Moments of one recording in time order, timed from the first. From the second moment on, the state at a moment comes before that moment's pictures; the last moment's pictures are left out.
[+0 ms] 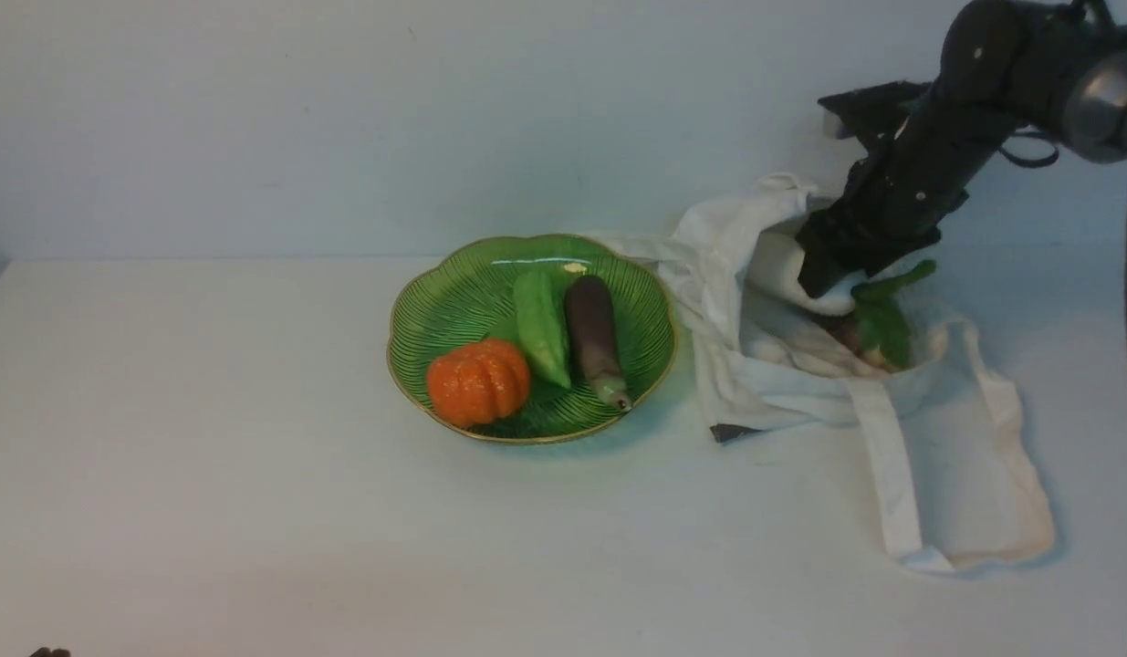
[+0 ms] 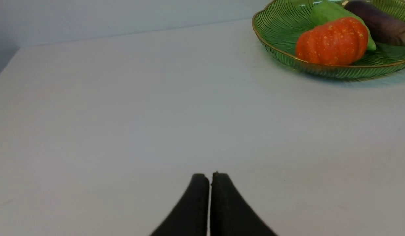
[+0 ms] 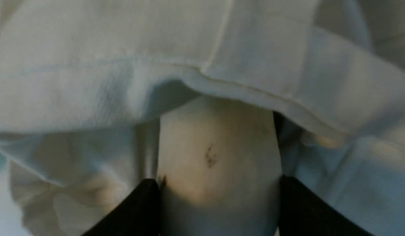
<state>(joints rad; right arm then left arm) 0.14 2.22 -2.06 0.16 1.24 -0.33 -0.07 -0.01 0.03 -0.06 0.37 0.10</state>
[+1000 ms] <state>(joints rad) 0.48 1.93 -1.60 0.43 0.88 -0.17 -0.07 -0.01 0.03 -0.06 0.37 0.10</state>
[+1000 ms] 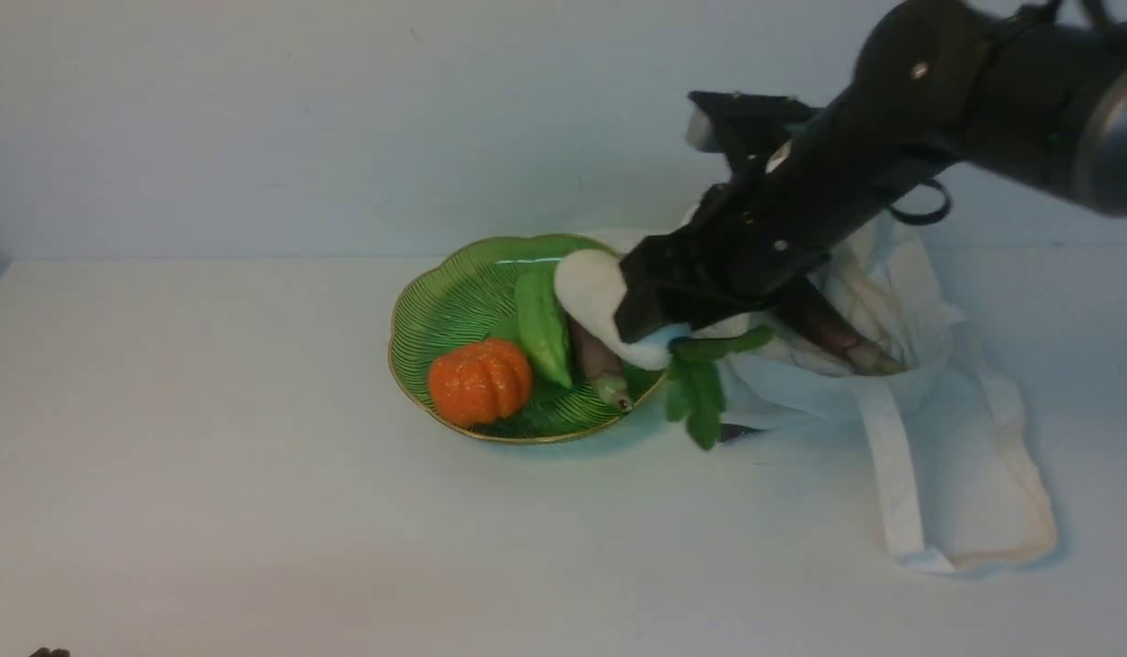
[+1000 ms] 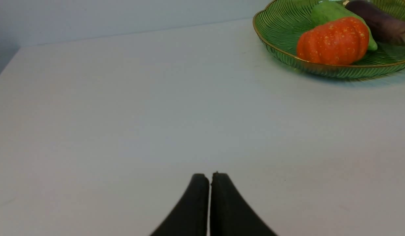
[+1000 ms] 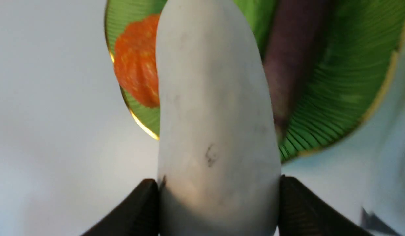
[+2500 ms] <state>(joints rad) 0.57 1.77 -2.22 0.01 1.27 -0.13 -0.07 -0.01 0.03 -0.06 0.37 0.10</state>
